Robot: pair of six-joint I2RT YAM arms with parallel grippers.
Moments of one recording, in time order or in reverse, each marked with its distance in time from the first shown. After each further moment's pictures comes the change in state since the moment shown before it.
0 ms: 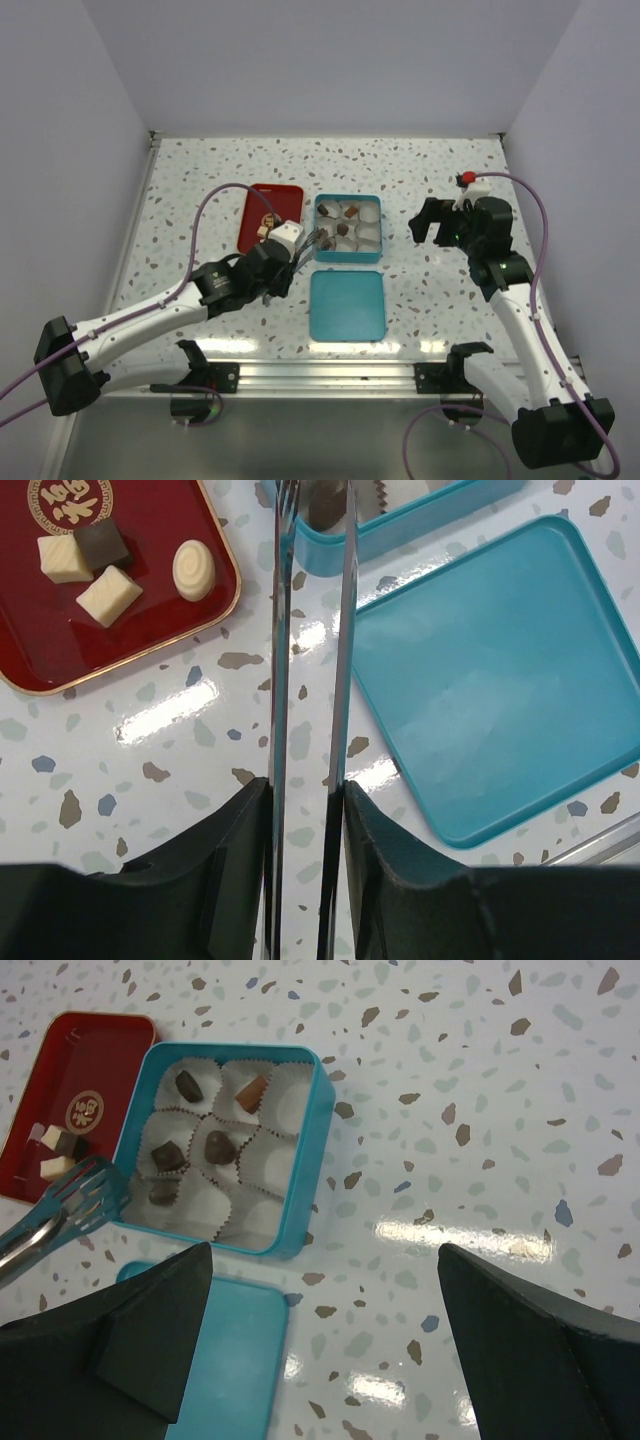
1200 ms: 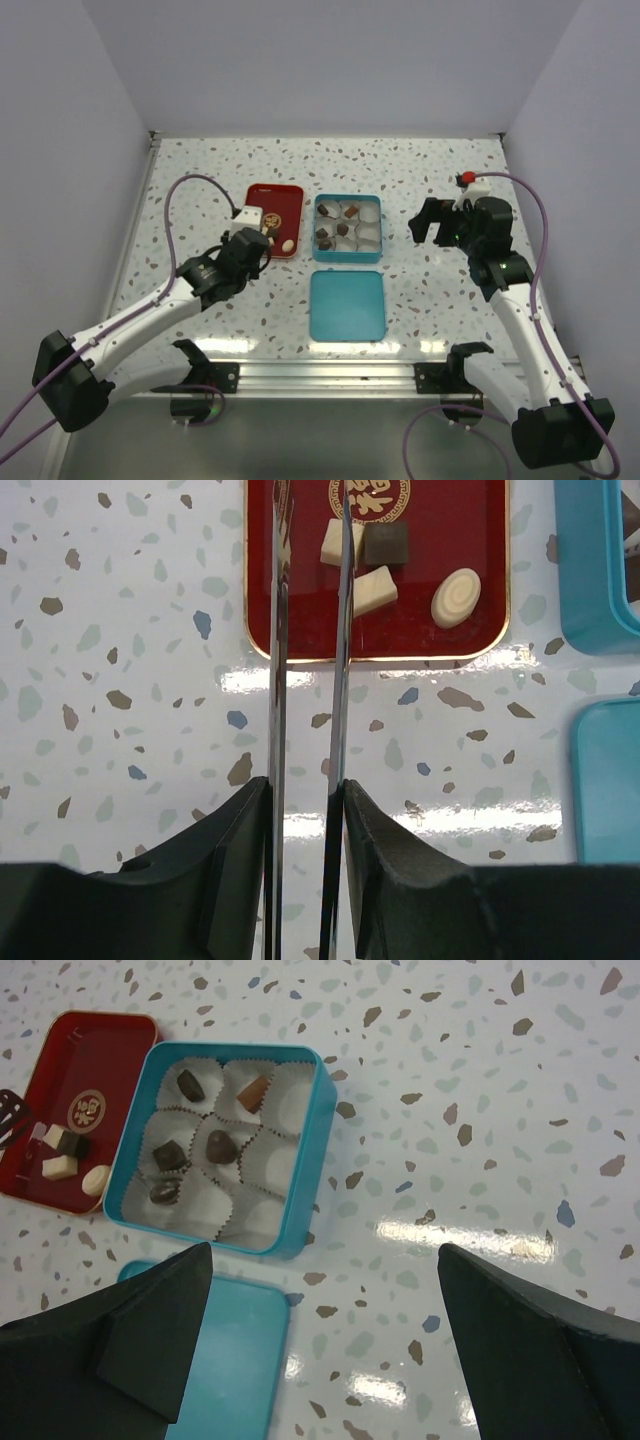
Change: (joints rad) left arm 0.216 -0.032 -0.048 -0.051 -0.261 -0.046; right arm 0.000 0.000 0.000 0.000 -0.002 0.000
